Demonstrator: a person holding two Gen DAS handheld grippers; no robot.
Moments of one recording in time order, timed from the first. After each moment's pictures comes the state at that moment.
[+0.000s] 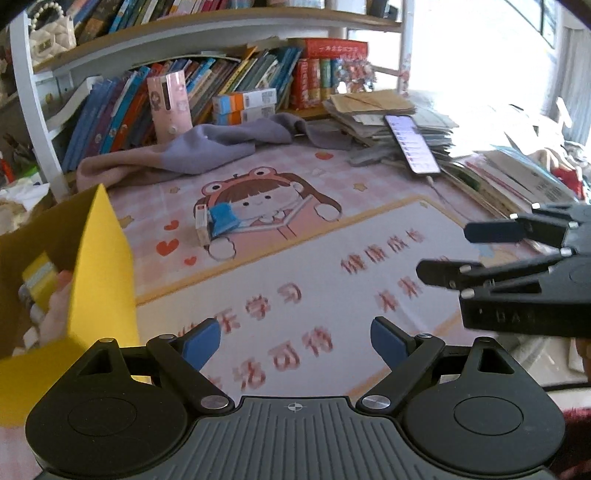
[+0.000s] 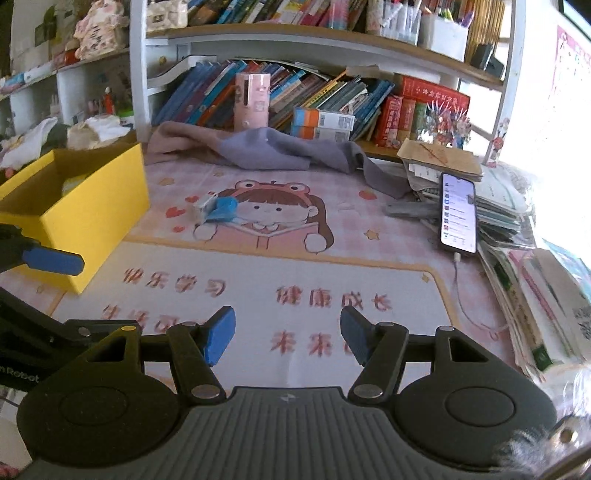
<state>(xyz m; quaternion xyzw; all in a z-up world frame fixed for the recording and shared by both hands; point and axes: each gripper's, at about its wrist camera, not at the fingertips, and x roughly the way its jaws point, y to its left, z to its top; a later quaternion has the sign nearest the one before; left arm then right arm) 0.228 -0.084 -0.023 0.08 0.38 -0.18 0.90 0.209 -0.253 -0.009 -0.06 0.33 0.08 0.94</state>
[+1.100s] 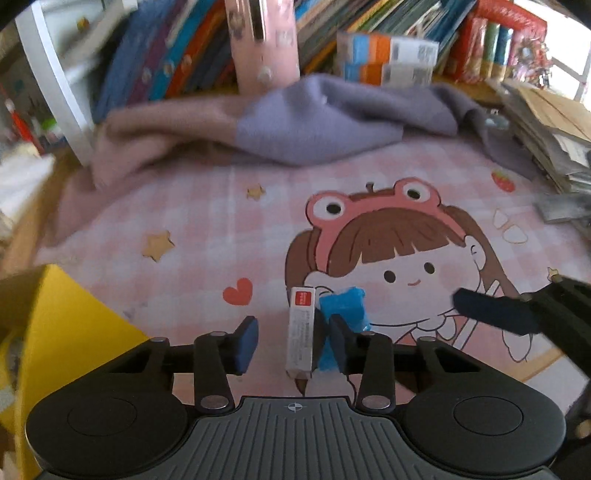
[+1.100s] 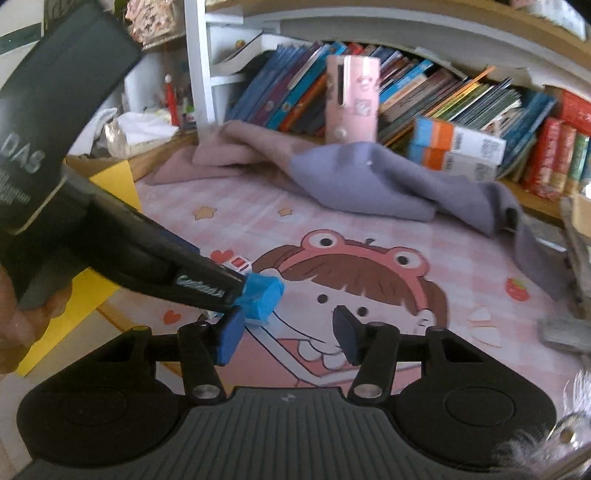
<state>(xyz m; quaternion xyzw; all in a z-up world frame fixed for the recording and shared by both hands) 0.466 -0.076 -0.081 0.04 0.49 -0.01 0.87 0.441 -0.208 -0.071 -0.07 0.32 0.29 0.90</state>
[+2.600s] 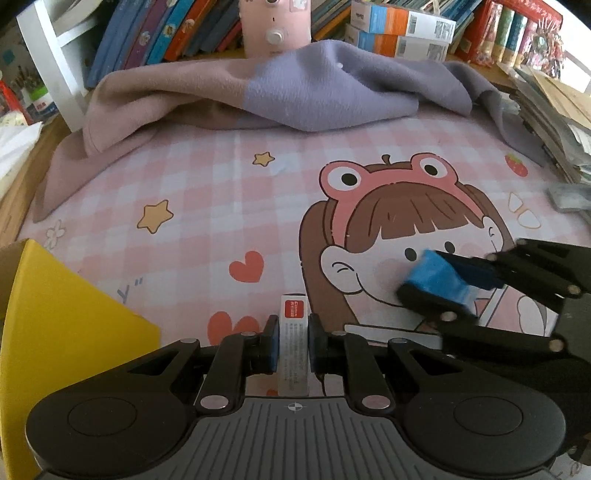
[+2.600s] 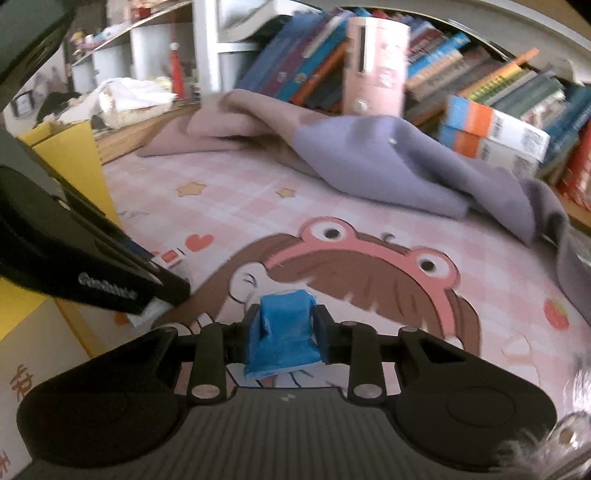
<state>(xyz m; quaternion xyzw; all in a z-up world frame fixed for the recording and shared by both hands) 0.473 -0.060 -0.091 0.03 0.52 -0.02 0.85 0.482 -0.201 -0.103 -0.10 0.33 0.30 0.89</state>
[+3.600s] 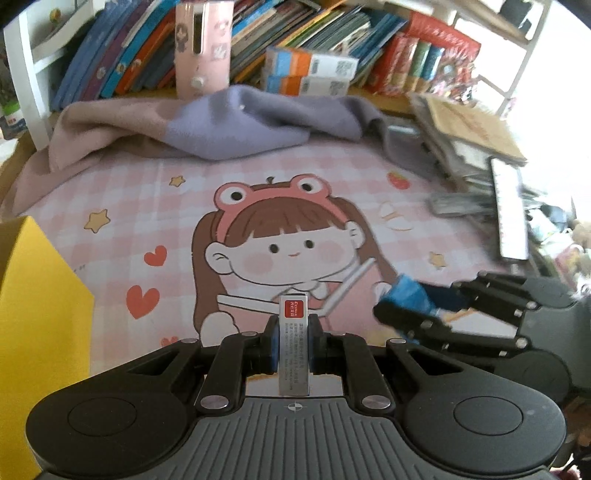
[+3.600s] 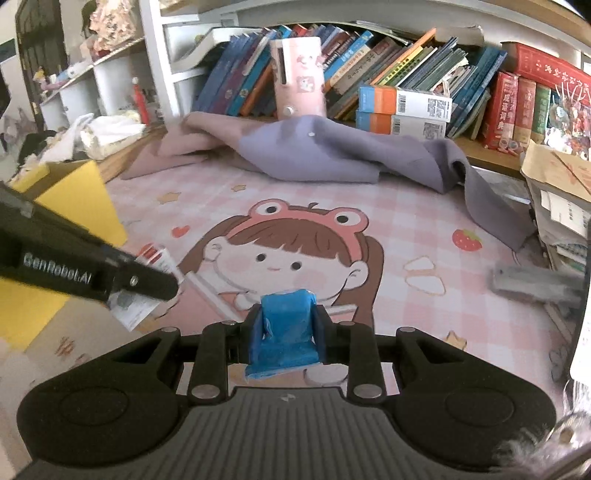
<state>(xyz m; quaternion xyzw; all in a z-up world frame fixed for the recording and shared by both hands) 0.400 -0.108 -0.030 -0.03 0.48 -0.11 0.87 0.415 -0.279 -0.057 -0.04 0.36 0.27 0.89</state>
